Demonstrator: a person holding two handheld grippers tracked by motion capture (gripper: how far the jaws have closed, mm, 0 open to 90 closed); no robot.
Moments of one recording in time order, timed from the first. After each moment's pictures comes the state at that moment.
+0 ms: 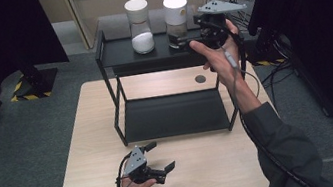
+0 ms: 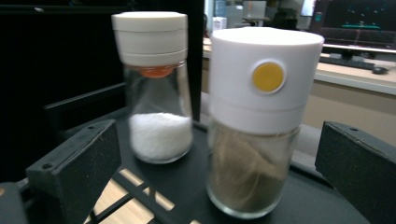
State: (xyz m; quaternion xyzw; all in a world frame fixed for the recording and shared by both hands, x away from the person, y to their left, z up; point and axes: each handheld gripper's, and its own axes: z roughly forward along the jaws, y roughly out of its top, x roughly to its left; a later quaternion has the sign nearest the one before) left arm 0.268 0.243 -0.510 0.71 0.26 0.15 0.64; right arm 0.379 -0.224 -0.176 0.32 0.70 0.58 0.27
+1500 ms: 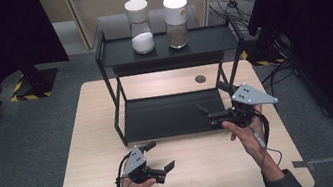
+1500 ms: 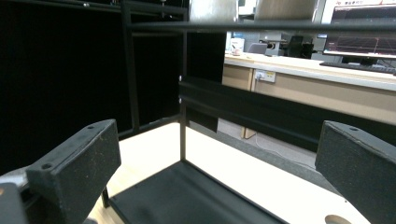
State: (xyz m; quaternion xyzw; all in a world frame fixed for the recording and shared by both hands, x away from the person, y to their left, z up) left arm 0.267 0.243 -0.511 0.71 0.26 0.16 0.64; right arm 0.279 -0.290 -0.346 0.27 0.69 0.62 0.27
